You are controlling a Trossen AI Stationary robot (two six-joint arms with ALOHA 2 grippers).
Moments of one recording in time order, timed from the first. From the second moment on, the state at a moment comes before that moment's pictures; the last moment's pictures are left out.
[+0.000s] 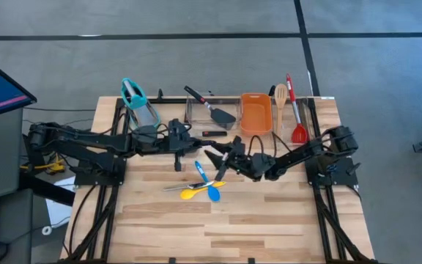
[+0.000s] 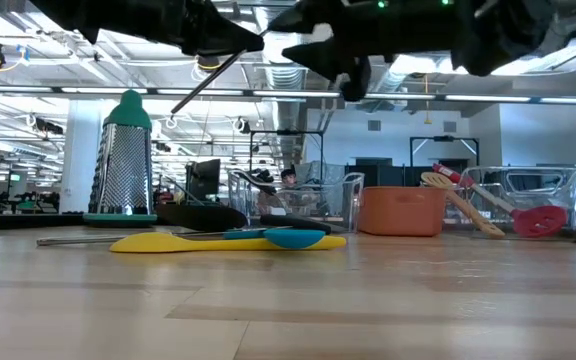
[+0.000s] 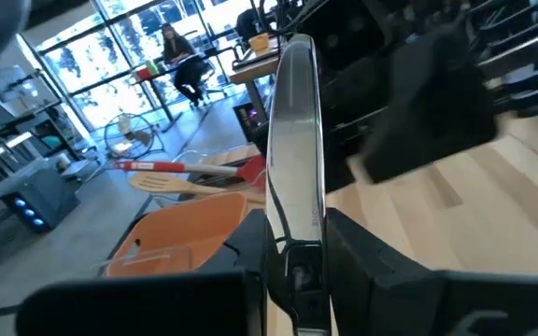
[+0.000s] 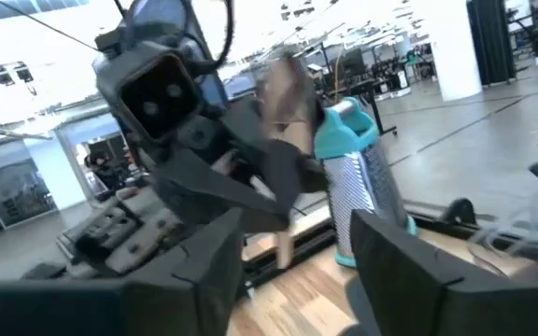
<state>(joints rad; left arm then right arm) 0.03 1.17 0.61 0.43 -0.13 0.34 0.21 1.80 0.83 1.16 0.65 0.24</state>
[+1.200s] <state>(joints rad) 0.03 1.17 0.61 0.43 -0.19 0.37 0.16 1.81 0.94 1.04 0.68 0.14</state>
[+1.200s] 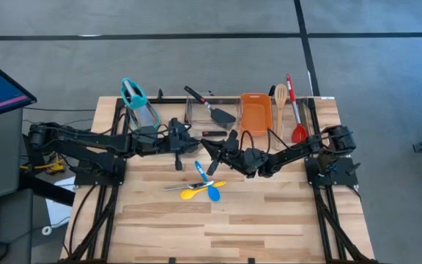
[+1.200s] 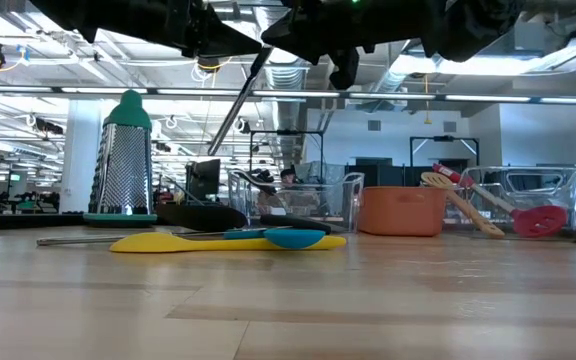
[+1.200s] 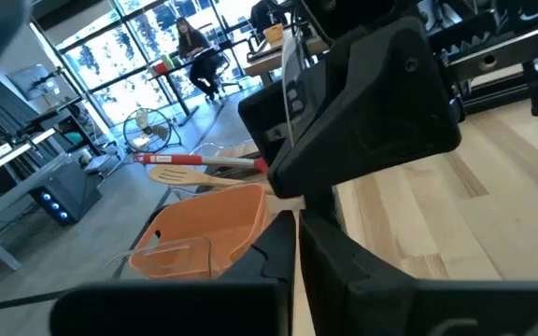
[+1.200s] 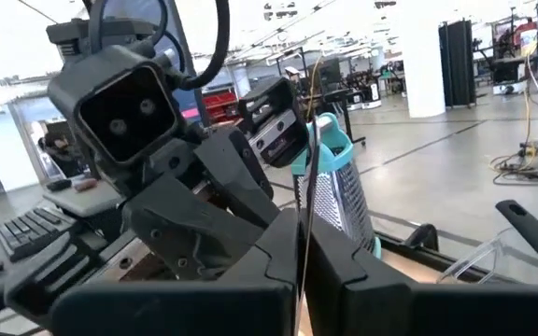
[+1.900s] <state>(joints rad) 0.03 1.17 0.61 0.40 -0.19 0.36 -0.09 1.29 0.94 0.22 0.70 0.20</state>
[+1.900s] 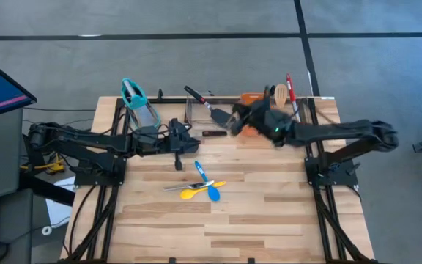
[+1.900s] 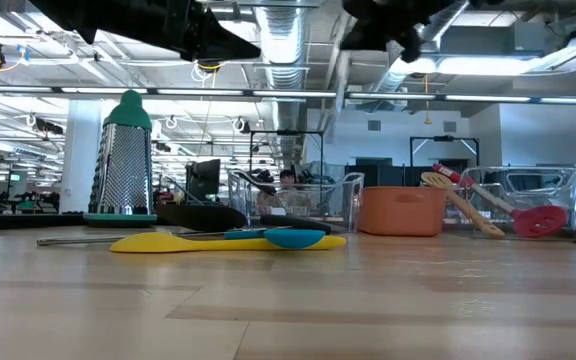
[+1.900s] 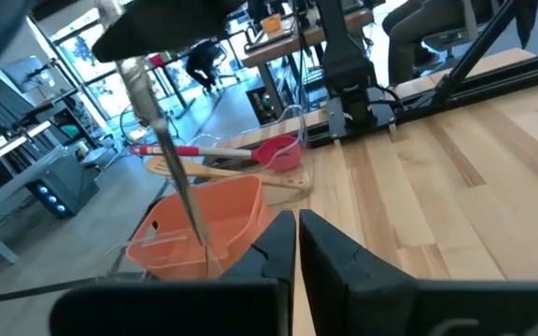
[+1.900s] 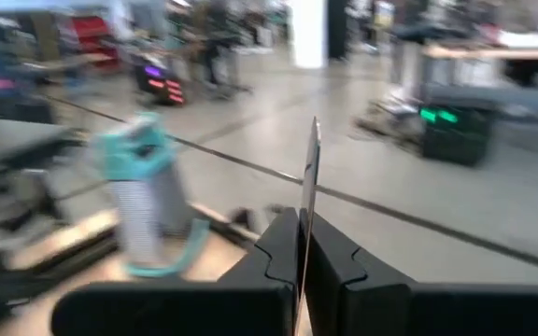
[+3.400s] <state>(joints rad) 0.04 1.17 0.56 0.38 -0.19 0.36 -0.72 1.80 1.39 -0.69 0.18 0.20</state>
